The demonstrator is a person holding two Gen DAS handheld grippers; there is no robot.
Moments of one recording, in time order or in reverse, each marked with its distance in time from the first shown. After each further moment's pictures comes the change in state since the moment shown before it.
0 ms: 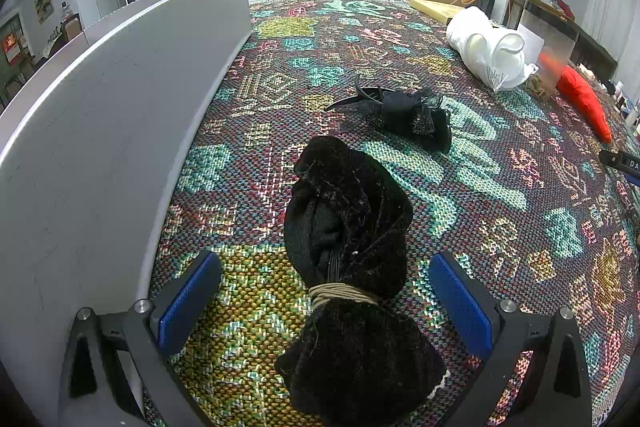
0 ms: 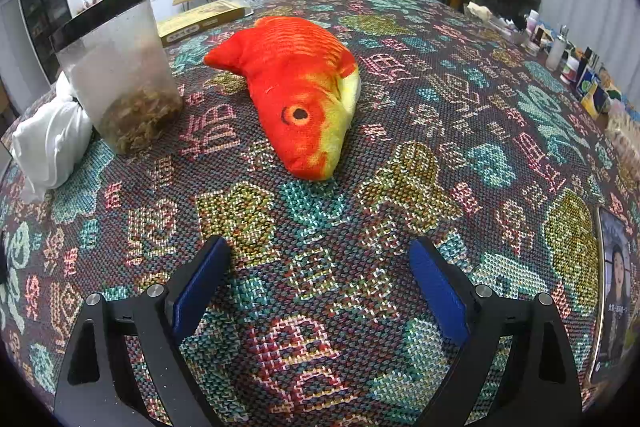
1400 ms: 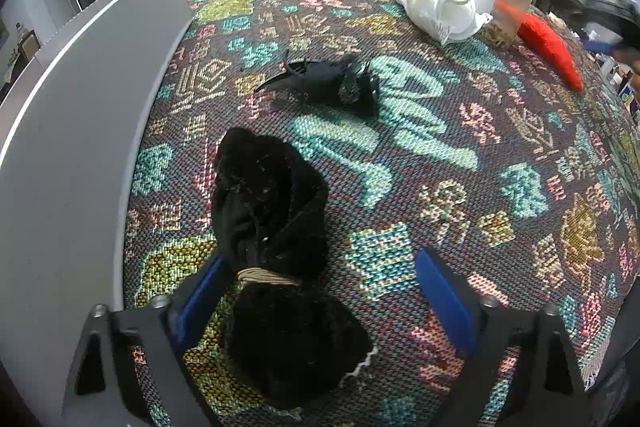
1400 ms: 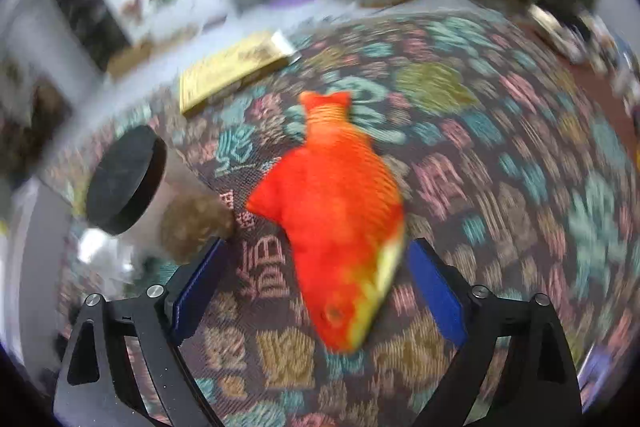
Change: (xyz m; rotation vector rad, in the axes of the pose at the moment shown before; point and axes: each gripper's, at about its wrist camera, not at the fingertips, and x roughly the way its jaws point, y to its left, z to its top) left arm -0.005 -0.030 0.009 0.136 0.145 -0.088; right arm 0.012 -0.002 0.144 -0.086 0.126 0.216
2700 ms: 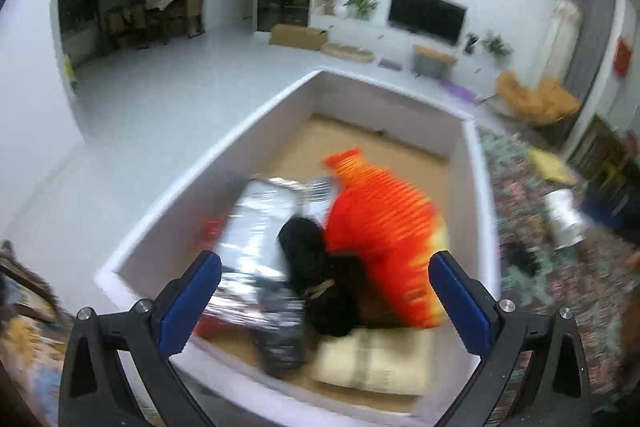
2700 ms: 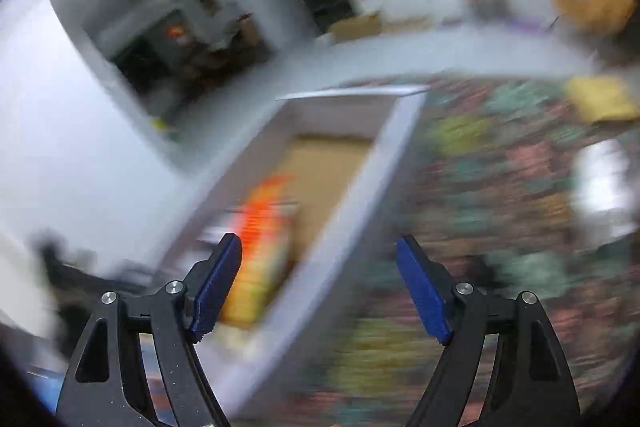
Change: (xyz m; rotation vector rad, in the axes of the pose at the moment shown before) left arm -0.194 0.225 -0.074 -0.522 -0.349 0.210; right arm -0.128 0.370 -0.139 -0.381 -0.126 0.560
